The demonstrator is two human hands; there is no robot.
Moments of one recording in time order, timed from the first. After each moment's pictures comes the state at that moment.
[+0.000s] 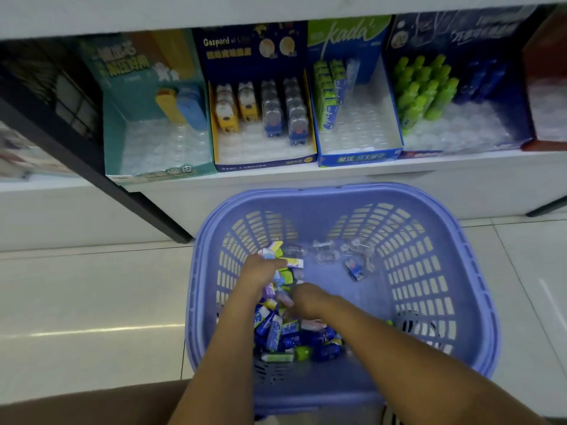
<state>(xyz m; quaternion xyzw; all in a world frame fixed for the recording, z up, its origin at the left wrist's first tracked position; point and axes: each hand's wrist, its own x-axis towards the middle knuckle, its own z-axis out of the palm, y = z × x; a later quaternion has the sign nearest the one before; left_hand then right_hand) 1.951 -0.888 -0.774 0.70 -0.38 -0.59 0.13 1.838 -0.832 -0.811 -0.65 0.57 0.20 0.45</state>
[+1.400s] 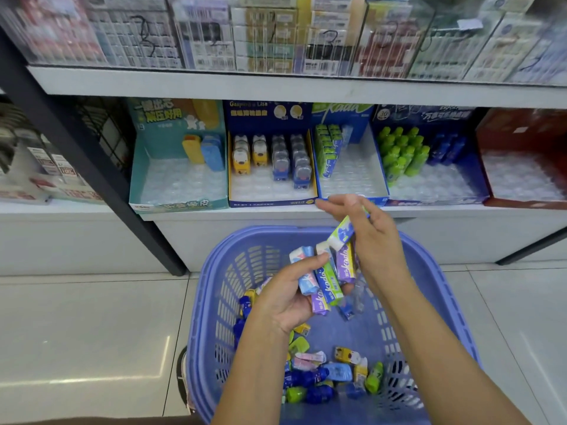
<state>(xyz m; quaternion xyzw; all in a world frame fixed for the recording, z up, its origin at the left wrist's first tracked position) 1.914 -0.857 -0.643 0.27 -0.15 -0.90 0.30 1.784 -0.859 -0.601 -0.43 0.56 -0.58 0.40</state>
